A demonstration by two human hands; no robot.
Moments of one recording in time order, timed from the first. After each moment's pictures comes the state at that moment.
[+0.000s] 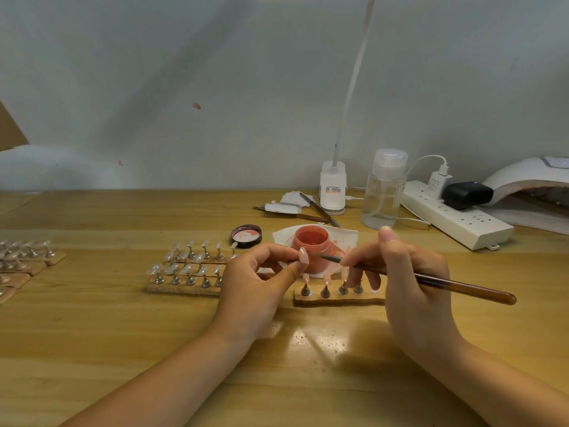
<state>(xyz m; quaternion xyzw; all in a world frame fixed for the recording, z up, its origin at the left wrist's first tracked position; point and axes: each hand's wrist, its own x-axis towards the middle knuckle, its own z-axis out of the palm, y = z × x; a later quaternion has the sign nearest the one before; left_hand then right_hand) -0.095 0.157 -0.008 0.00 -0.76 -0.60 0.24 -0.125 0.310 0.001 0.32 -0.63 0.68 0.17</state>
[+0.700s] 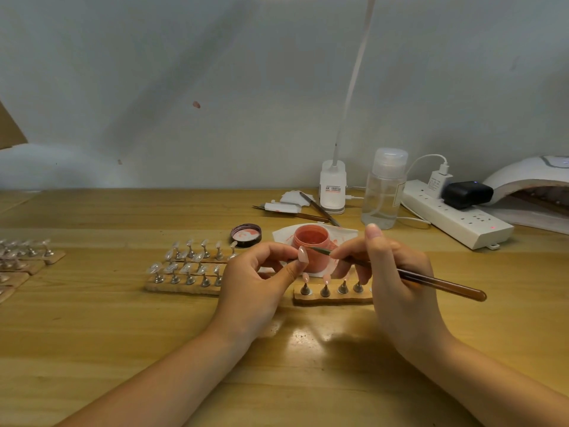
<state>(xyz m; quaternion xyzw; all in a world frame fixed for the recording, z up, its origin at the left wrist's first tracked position) -0.096 0.156 -0.010 0.00 -0.77 -0.60 0.22 -0.126 0.303 0.001 0.30 -0.66 0.67 0.16</state>
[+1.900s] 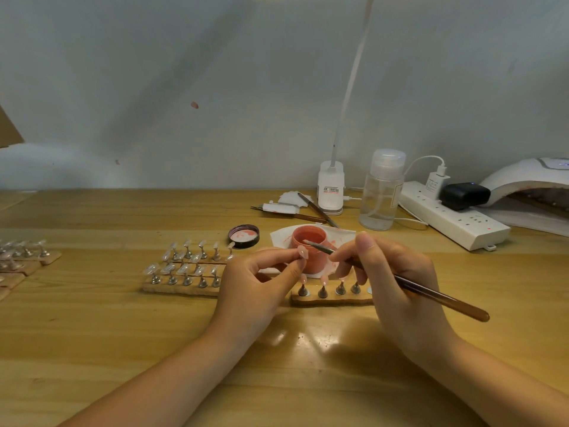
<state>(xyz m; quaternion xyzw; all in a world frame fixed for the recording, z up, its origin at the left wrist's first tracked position) -0.093 0.158 -0.008 -0.02 -0.77 -0.60 0.23 -0.127 0.312 0.003 0.36 -0.68 0.61 0.19</state>
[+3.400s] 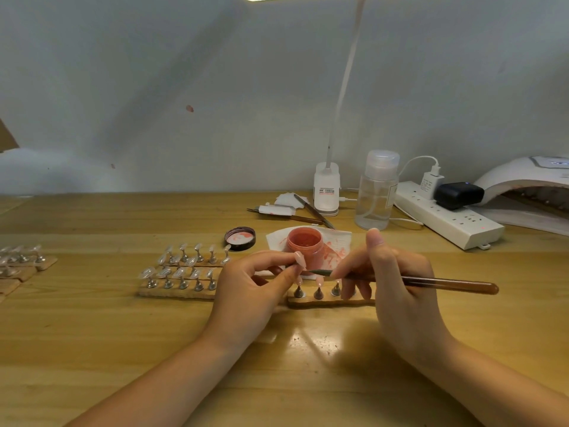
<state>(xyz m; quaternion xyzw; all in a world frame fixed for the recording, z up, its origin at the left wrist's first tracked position) -0.093 0.156 -0.010 -0.01 -0.79 -0.57 0.23 -0.127 0.313 -0.001 0.33 -0.64 0.68 0.15</state>
